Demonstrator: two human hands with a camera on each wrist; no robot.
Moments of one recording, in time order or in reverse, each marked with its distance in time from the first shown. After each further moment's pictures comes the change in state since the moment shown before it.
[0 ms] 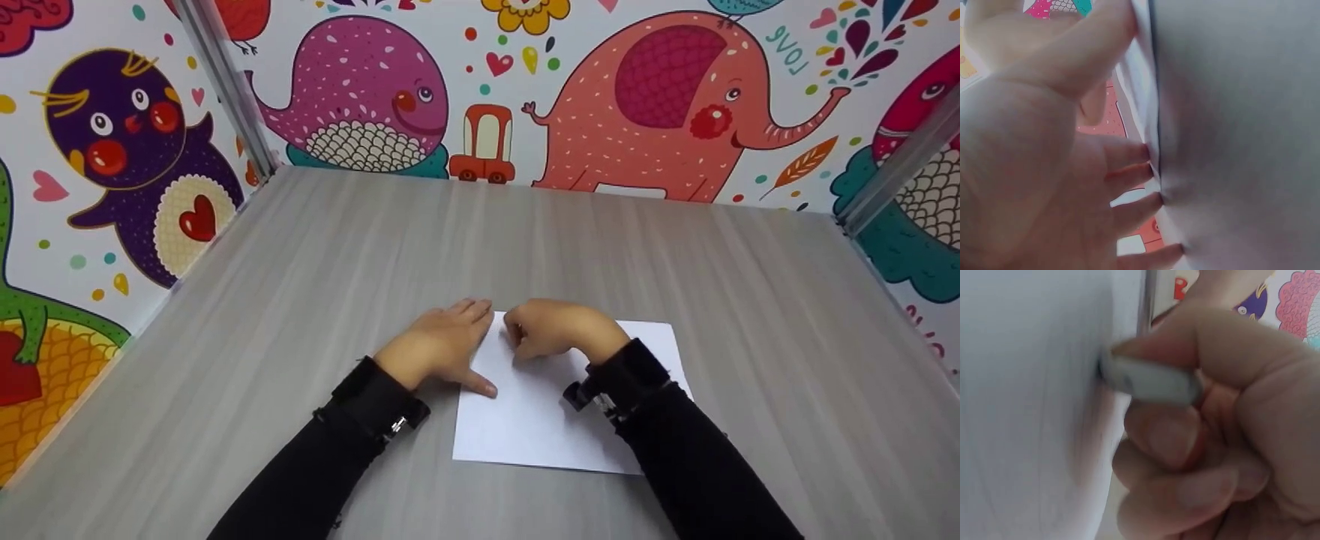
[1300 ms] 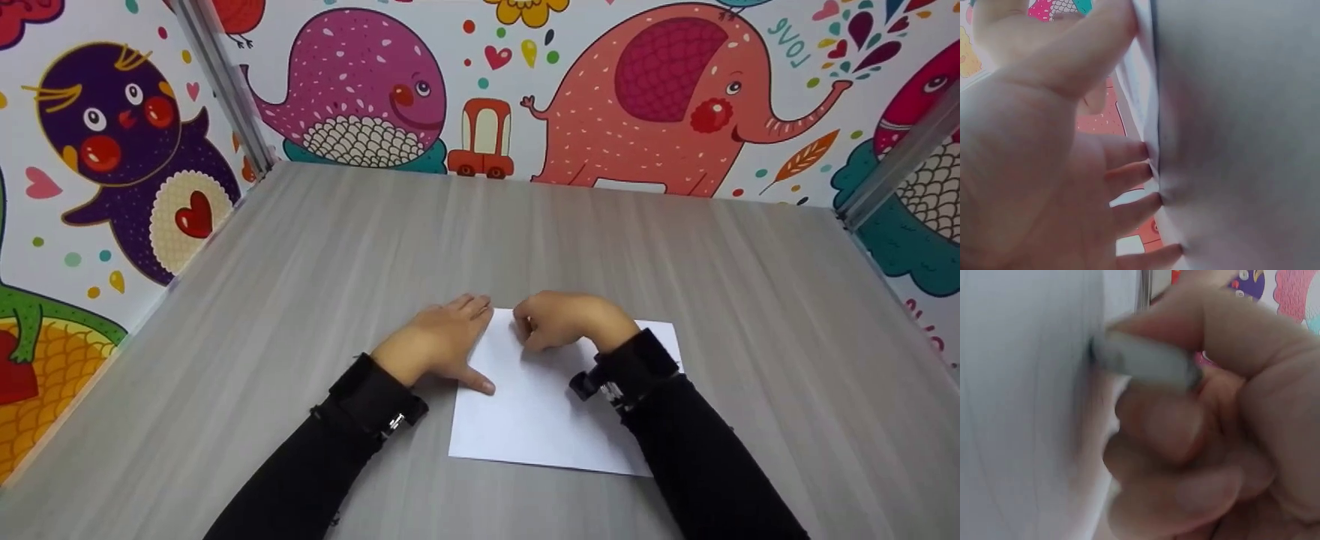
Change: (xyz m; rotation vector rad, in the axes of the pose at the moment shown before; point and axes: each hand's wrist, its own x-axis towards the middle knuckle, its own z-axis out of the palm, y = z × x) left_hand -0.002 0.001 -0.004 0.014 -0.011 0.012; right_hand -0.004 0.013 -0.006 0.018 -0.021 0.021
